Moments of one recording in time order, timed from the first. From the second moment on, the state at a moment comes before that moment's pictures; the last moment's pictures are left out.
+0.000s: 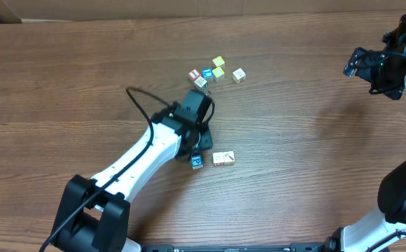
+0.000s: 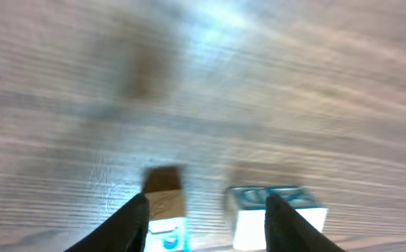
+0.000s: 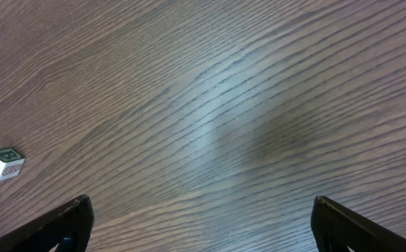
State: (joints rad) left arm -0.50 1.66 1.11 -0.76 0.03 -0.71; right arm -0.25 1.85 1.70 -1.05 -0.12 0.25
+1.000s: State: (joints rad) left arm -0.50 1.65 0.95 -0.73 0.02 -0.70; right arm -0.25 1.85 1.70 -1.06 -0.12 0.25
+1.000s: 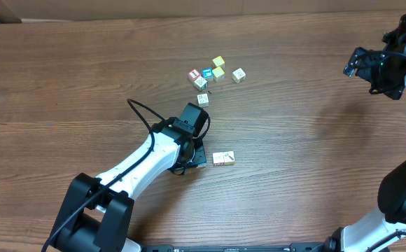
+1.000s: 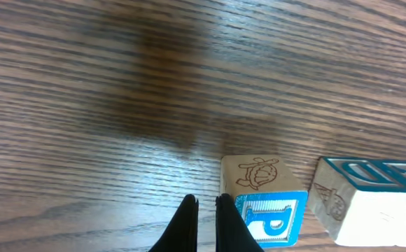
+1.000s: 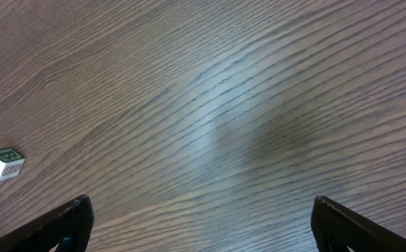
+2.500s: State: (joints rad) left arm -0.50 1.65 0.94 -0.67 0.11 -0.70; right arm -0.25 1.85 1.70 -1.05 -0.12 0.25
